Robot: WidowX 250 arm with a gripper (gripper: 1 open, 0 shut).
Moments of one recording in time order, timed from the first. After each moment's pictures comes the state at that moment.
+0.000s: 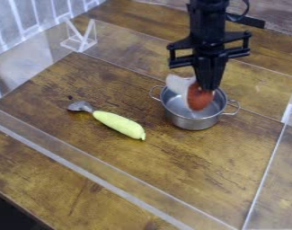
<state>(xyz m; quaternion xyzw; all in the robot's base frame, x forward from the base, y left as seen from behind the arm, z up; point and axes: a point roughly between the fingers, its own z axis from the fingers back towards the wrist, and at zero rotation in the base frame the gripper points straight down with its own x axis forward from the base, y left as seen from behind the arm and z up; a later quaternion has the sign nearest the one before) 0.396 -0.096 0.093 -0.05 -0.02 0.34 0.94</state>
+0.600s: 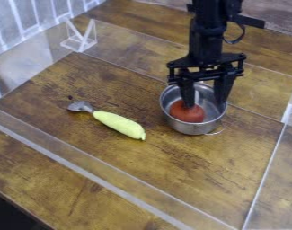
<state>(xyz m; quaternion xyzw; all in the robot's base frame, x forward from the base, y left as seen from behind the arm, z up) 0.401 -0.092 0.069 -0.03 -0.01 0.33 0.94</state>
